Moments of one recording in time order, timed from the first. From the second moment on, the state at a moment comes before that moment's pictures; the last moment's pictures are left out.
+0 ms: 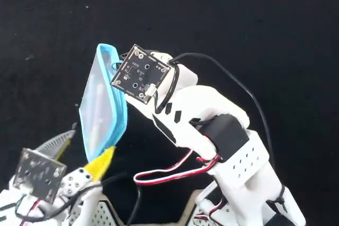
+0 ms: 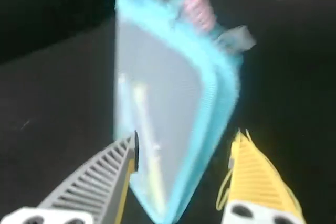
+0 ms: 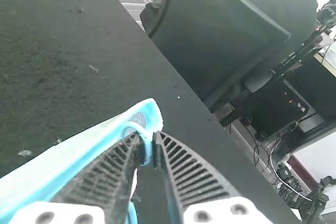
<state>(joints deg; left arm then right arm) 7.7 -94.7 26.6 100.6 -14.1 -39.0 -41.5 16.2 54.0 26.6</state>
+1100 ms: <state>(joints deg) -2.6 -95.6 47.4 81.3 -10.9 -39.0 -41.4 16.2 54.3 26.6</state>
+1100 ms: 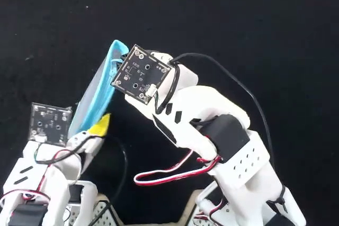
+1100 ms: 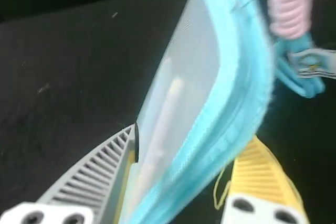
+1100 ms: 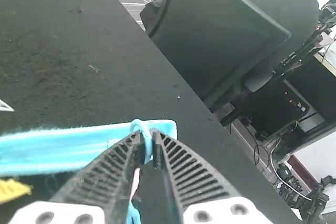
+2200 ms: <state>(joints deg) 1.6 -95.6 43.4 91.0 -14.8 -39.2 -63.2 48.3 48.5 26.2</state>
